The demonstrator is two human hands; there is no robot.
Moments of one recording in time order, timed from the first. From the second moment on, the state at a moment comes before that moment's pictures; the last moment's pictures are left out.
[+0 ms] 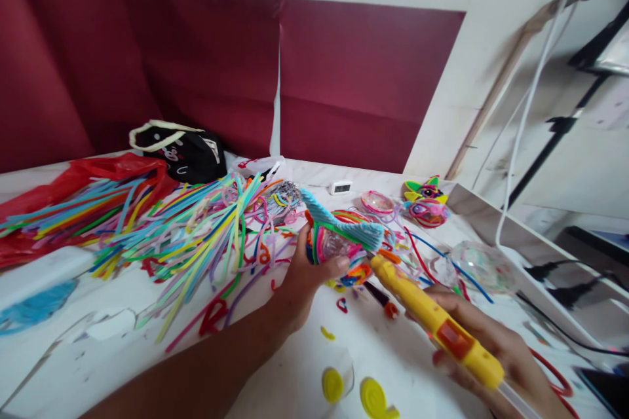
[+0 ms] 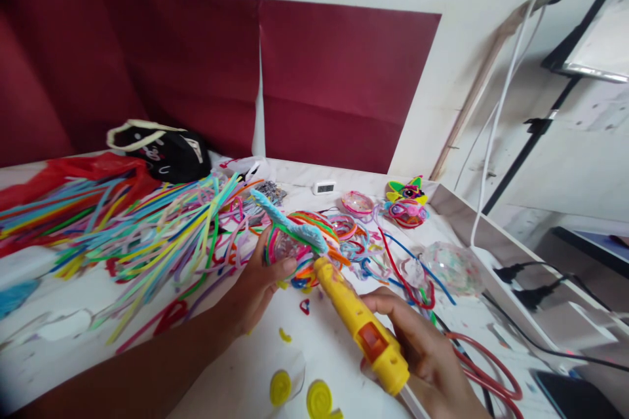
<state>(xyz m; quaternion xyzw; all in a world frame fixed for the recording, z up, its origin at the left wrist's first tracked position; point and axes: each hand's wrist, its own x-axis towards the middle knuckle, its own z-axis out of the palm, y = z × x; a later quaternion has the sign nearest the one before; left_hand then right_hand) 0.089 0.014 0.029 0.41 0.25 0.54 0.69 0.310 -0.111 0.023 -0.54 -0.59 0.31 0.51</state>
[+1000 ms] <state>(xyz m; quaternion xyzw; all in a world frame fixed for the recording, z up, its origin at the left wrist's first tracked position) 0.088 0.013 0.034 0.39 0.27 0.54 0.70 0.308 -0.103 0.038 -0.41 -0.82 0.06 0.41</state>
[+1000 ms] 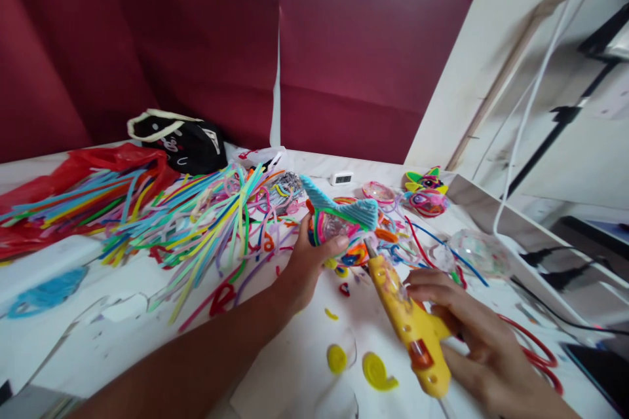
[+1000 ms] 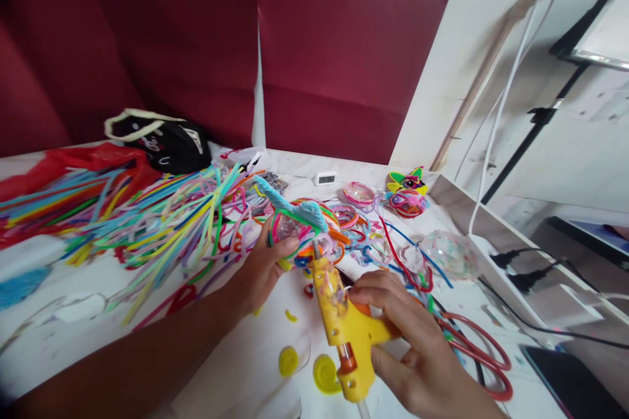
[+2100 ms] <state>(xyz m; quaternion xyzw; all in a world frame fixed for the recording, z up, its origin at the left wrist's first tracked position) 0.091 0.013 0.034 0.41 0.26 0.59 0.65 0.260 -0.082 0.064 -0.42 -0.81 -0.27 0.31</state>
